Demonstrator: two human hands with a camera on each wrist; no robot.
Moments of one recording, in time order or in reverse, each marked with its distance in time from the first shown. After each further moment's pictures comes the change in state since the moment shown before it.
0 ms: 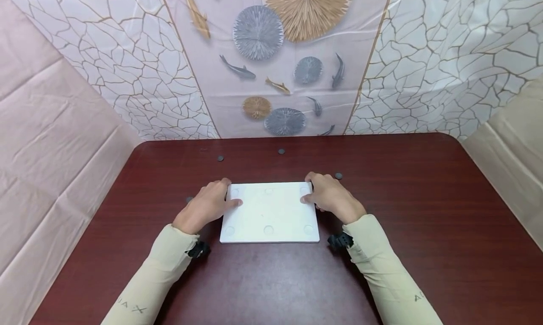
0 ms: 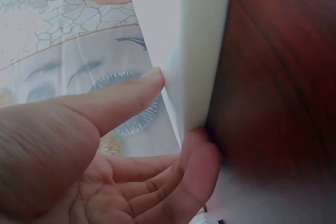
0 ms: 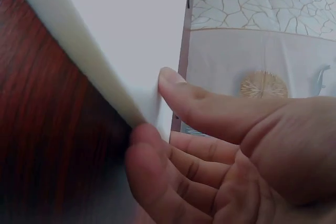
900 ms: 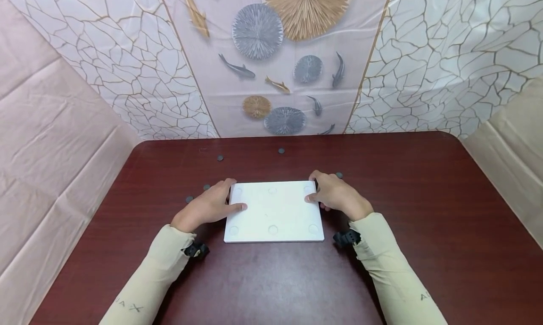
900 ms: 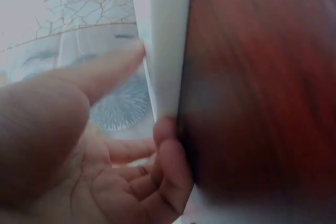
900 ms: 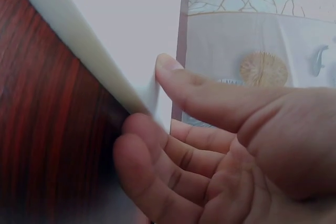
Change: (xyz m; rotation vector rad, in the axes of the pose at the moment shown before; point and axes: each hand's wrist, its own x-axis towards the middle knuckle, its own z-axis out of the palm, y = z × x) left_hand 0.003 -0.015 0.005 -0.062 -0.090 0.147; right_hand 0.003 0.014 -0.006 0.024 -0.040 -0.032
